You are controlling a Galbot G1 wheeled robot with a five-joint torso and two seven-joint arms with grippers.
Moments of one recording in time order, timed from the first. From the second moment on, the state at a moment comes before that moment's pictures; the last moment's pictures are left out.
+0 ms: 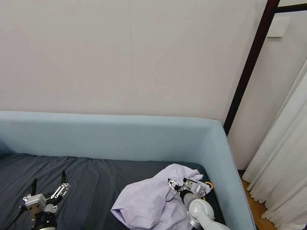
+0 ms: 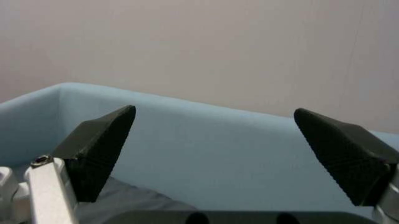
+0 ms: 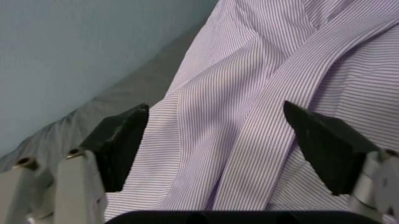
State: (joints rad) left arm 1.60 -1.35 -0.77 -1.97 -0.34 -0.38 -0.22; right arm -0.87 1.26 -0.01 1.33 1.17 -0.16 0.32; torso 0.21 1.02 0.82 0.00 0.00
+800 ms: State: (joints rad) left arm 1.61 -1.36 -0.76 -1.98 -0.32 -0.38 -0.22; right arm -0.89 1.24 0.01 1.34 1.15 -0.17 0.37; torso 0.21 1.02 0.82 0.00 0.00
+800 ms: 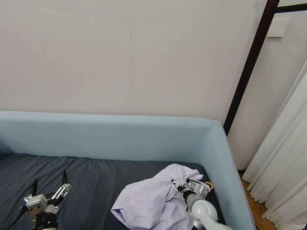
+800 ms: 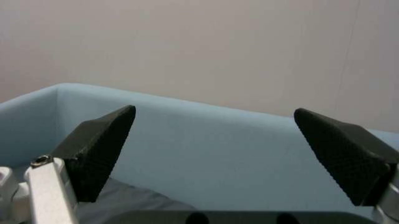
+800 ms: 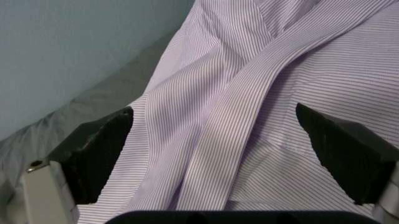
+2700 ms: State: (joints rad) left arm 1.61 -1.37 -0.75 -1.97 -0.31 -0.39 -0.23; right arm -0.85 1.30 0.02 1.20 1.06 -0.14 0.25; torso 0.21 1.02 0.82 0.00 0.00
